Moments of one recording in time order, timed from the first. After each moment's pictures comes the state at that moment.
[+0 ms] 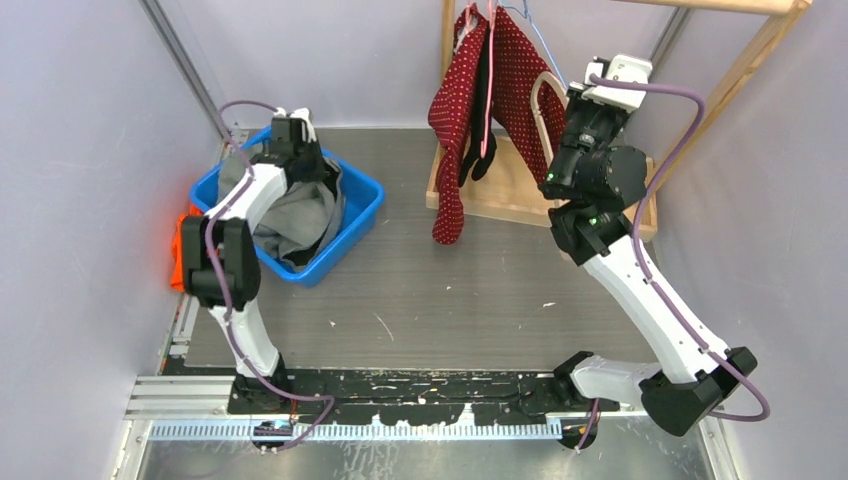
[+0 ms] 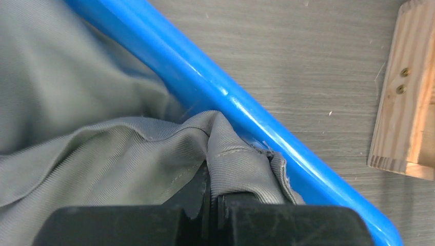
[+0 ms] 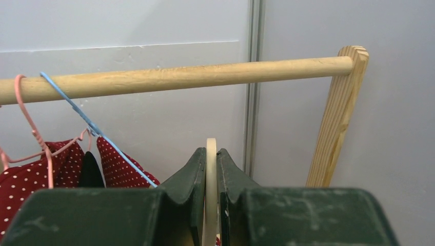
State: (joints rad) left arm -0.10 1.81 1.48 -0.33 0.03 -0.24; right arm 0.57 1.16 1.37 0.57 0.89 -0.59
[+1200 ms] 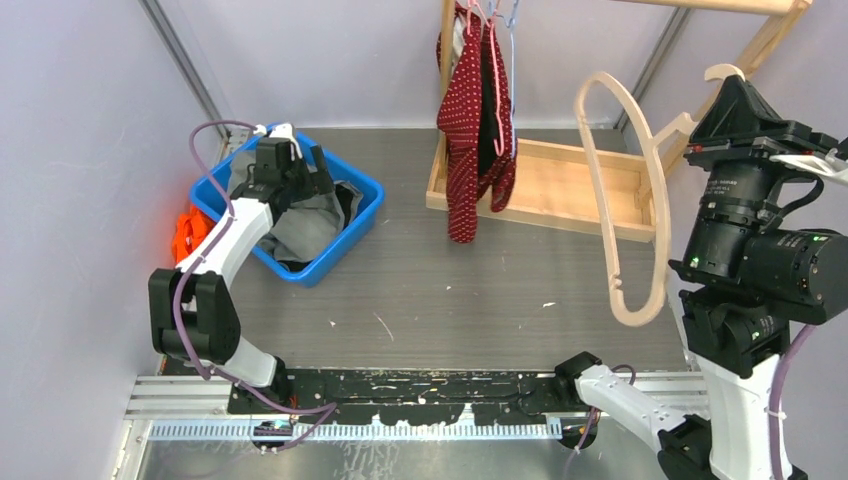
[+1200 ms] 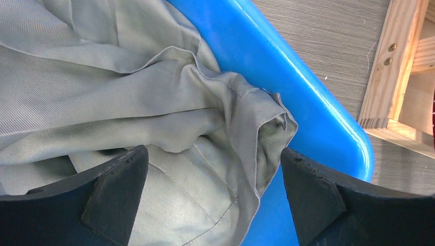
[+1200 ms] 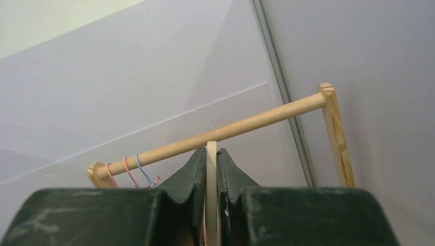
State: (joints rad) left arm -0.12 1.53 1.19 -0.28 -0.05 -0.32; right arm 0.45 0.88 1.68 -0.09 0.66 -0.06
